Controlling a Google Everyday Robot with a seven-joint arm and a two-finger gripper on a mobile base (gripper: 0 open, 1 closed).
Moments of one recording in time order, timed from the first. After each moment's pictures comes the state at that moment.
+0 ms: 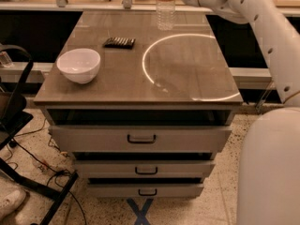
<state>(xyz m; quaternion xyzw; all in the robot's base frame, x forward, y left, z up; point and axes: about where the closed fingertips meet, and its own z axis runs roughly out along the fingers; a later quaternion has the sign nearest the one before) 0.841 -0.074 1.038 -0.27 0.67 0.27 0.64</state>
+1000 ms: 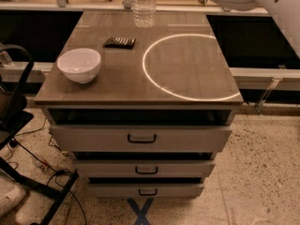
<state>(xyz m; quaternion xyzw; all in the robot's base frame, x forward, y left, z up) 0.723 0.000 1.102 -0.28 0.67 0.32 0.61</state>
